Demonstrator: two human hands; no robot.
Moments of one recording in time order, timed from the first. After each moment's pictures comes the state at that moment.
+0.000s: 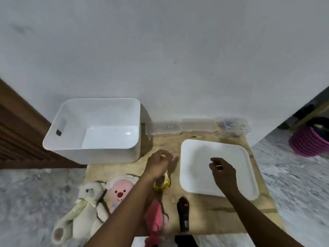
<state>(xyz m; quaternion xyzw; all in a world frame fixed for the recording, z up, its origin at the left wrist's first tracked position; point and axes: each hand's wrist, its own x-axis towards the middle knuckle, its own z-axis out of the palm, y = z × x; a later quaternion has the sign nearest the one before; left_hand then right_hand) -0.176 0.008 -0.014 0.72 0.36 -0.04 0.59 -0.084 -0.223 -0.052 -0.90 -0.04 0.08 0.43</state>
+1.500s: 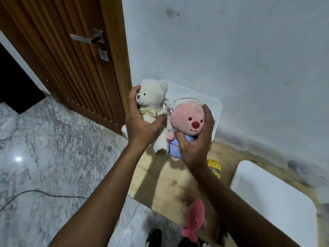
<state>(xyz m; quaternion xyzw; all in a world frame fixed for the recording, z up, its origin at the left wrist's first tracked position) -0.348 0.176 0.082 0.66 0.38 0.51 0.40 -0.241 0.061 0.062 -0.68 -0.38 -0.02 0.62</state>
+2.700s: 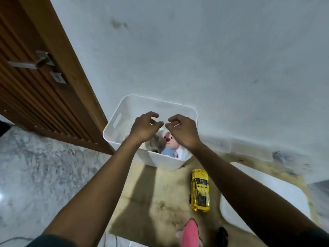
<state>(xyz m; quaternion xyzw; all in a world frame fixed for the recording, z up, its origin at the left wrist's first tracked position) -0.205 0.243 0.048 0.81 0.39 0.10 0.42 -0.097 0.120 0.042 -0.82 -0.32 0.16 0.44</state>
